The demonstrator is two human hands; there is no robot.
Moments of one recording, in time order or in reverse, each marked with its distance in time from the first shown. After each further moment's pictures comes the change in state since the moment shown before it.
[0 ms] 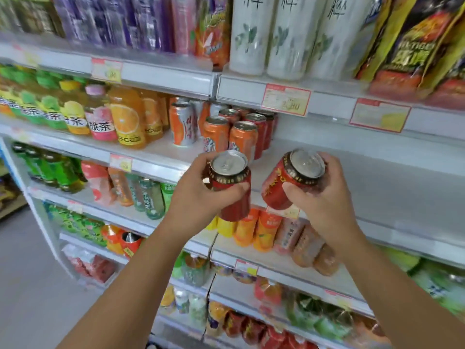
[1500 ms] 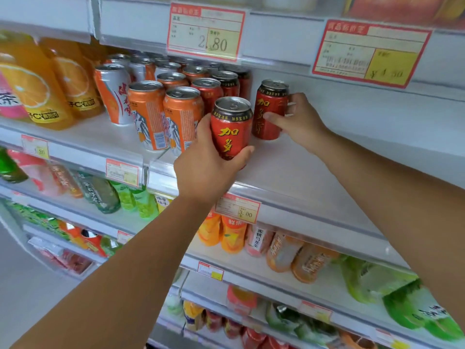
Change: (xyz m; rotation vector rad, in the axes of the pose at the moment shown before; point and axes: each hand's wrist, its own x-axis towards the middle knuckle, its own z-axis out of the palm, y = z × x) left_hand 0.094 -0.058 0.150 0.618 0.317 0.055; right_hand 0.225 0.130 -0.028 -0.246 -0.166 0.062
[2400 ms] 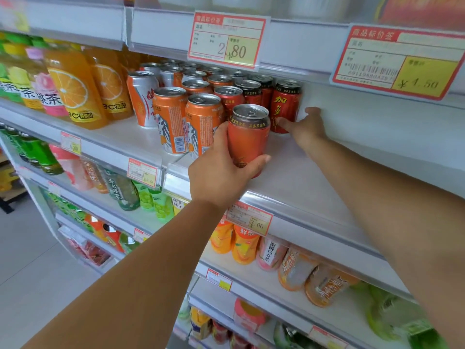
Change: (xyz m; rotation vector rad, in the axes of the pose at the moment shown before) left_hand 0.003 -0.006 0.006 0.053 0.047 0.003; right_hand 0.052 0.019 0.040 0.000 0.133 0.154
